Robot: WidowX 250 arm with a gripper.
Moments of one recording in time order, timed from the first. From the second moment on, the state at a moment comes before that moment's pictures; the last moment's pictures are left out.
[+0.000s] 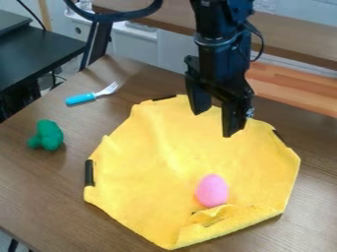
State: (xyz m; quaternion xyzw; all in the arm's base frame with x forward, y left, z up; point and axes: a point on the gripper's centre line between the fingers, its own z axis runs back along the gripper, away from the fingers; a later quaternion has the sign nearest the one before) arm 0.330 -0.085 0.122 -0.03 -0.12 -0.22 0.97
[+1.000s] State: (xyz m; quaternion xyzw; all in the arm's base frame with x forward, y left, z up) arm 0.364 -0.043 0.106 0.01 -0.14 -0.28 0.95
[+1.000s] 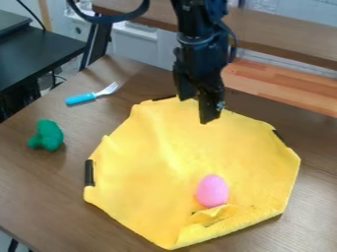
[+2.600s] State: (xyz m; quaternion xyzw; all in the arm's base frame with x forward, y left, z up) arm 0.458 0.030 0.055 0.03 -0.16 -0.25 0.95
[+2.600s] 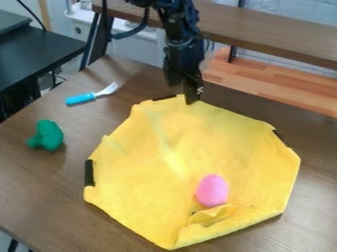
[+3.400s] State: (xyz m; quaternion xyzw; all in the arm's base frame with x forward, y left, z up) arm 0.470 0.062 0.029 0.03 -0.14 -0.26 0.96
